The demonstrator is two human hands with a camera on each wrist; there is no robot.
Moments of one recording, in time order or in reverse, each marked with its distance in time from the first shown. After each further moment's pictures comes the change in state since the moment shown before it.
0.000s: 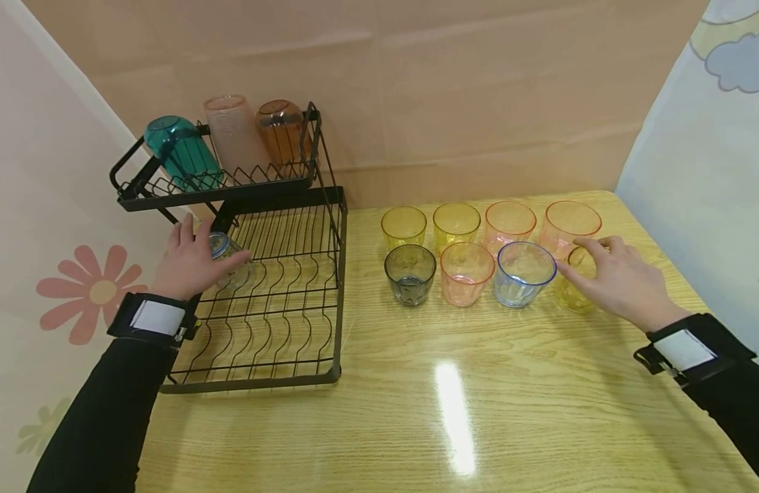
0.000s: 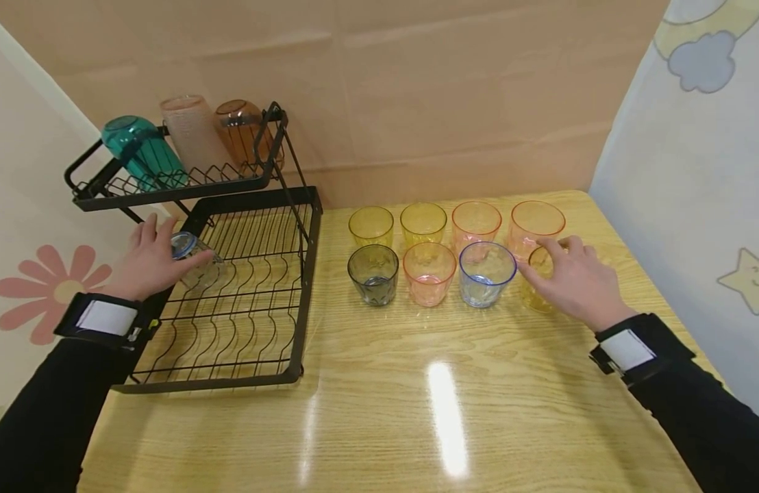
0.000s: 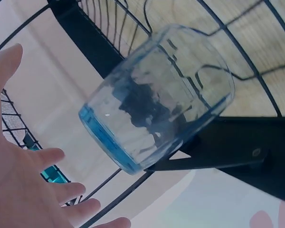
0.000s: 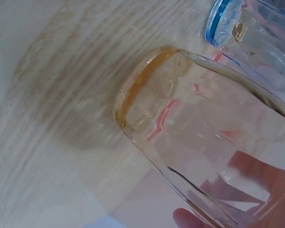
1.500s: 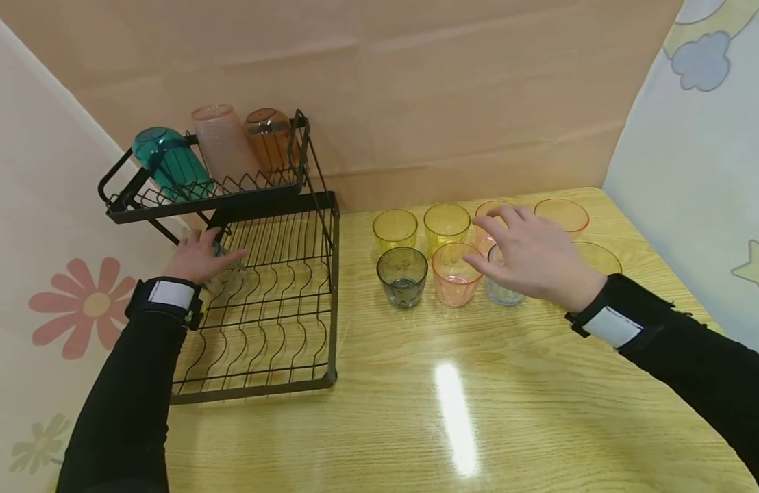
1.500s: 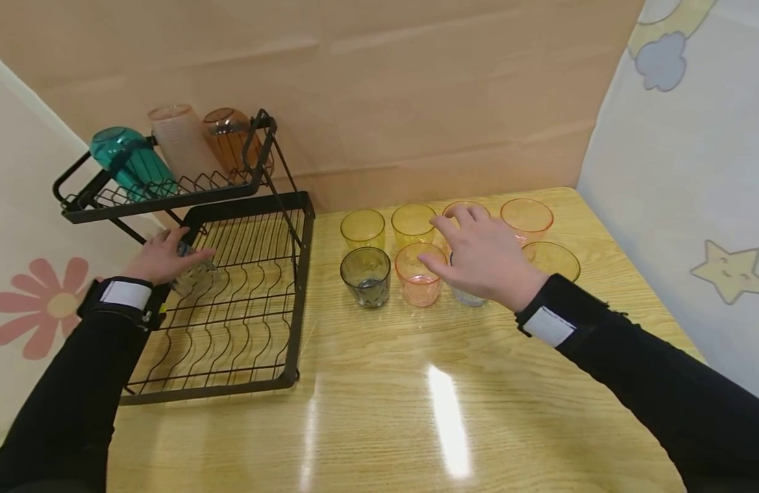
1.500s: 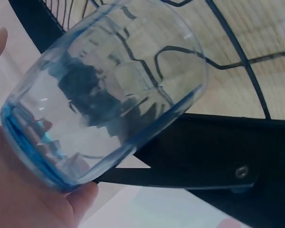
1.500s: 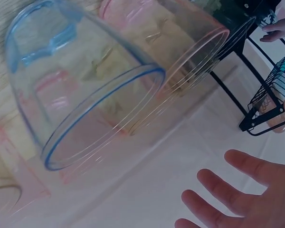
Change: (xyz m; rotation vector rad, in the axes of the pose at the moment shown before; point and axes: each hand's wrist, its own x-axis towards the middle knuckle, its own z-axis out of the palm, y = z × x) left_hand 0.044 -0.016 0.015 0.007 -0.185 -0.006; right_hand 0.014 -0.122 -0.031 -0.150 0.267 -0.468
